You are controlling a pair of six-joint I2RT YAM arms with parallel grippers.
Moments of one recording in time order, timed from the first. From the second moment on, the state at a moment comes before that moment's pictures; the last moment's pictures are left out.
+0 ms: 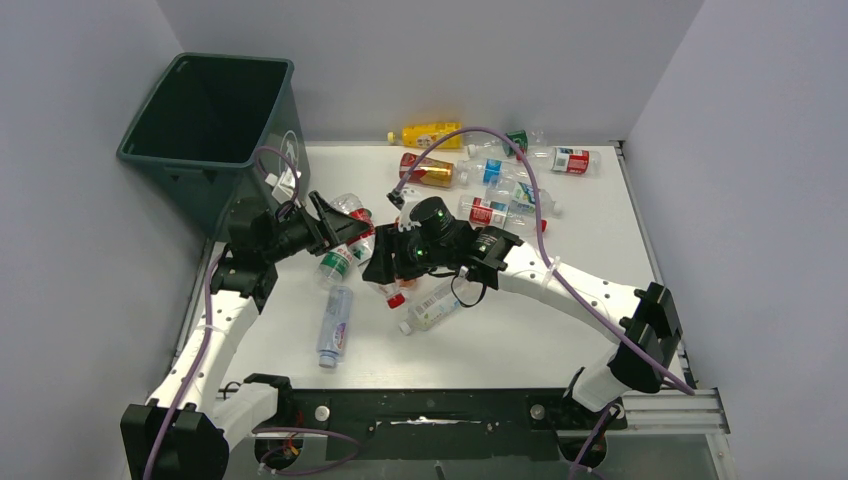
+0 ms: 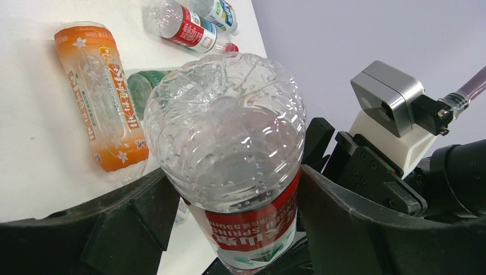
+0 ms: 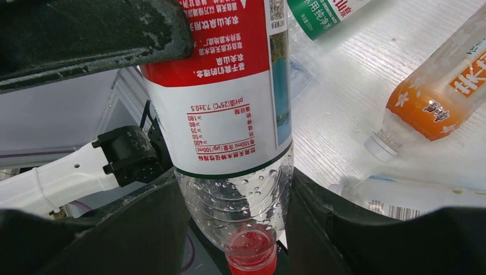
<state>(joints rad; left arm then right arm) -0.13 1.01 0.79 -0.05 0.72 -0.85 0.96 1.54 1.36 -0.42 -0.18 0.63</state>
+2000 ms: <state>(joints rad) 0.16 1.51 2.04 -0.46 0.55 -0.61 0.96 0.67 0.89 -0.49 -0.08 0.67</state>
